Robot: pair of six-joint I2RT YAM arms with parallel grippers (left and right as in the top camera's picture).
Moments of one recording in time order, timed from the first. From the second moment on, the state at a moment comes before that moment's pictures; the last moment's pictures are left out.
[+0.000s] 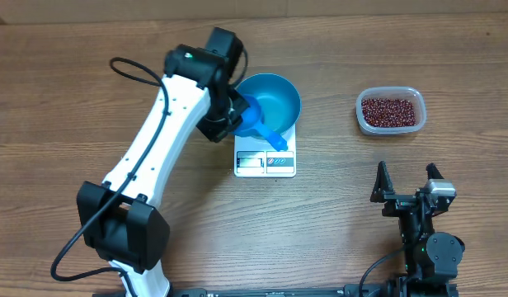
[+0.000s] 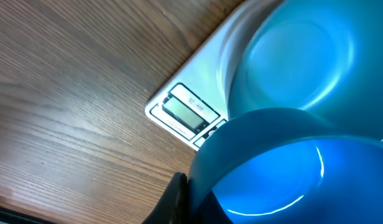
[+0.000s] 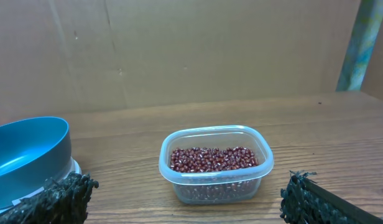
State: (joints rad) left arm -0.40 1.90 1.83 -1.37 0.10 -1.16; right arm -0.09 0.01 0.02 -0.04 -0.06 0.07
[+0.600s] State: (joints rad) left arm -0.47 1.90 1.83 -1.35 -0.02 -1.20; right arm -0.09 0.02 0.08 -0.10 -0.09 0.28
